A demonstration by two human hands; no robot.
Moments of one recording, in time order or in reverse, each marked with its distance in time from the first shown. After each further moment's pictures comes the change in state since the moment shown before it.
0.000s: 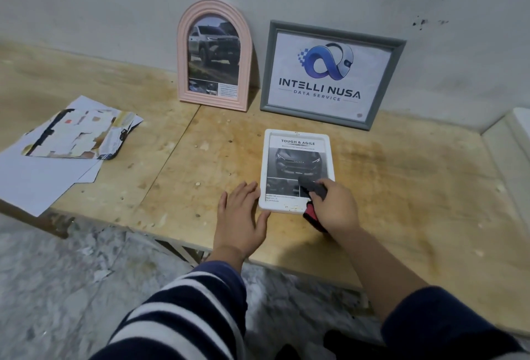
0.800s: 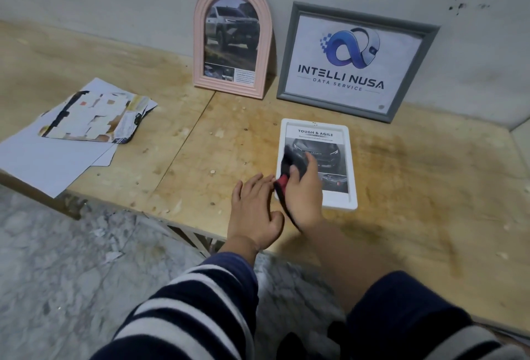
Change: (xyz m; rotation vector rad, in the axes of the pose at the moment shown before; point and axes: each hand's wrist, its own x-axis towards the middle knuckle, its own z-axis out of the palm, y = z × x) left_hand 0.001 0.000 -0.008 -0.002 -0.087 0.006; right_hand -0.020 -0.076 0.054 0.466 0.063 0.076
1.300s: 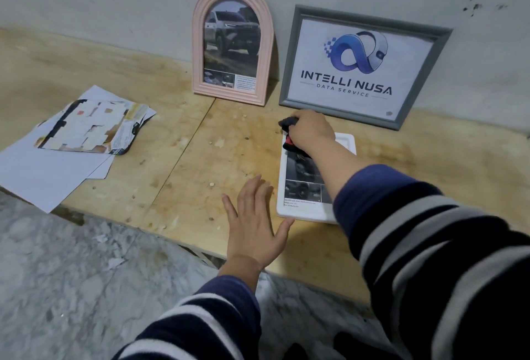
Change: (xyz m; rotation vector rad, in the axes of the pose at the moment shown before) left_hand 0.001 -0.003 0.014 0.139 0.150 -0.056; right_hand 0.134 -0.073 -0.002 -0.606 -0.217 -0.128
